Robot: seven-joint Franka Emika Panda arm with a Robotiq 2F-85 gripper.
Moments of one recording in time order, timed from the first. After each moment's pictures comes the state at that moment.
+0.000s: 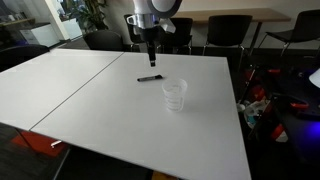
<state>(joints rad) -0.09 0.70 0.03 -1.72 -0.16 2.48 -0.37</state>
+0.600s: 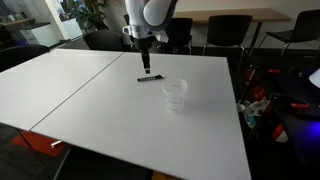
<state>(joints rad) -0.09 0.85 0.04 -1.56 -0.16 2.46 -0.37</state>
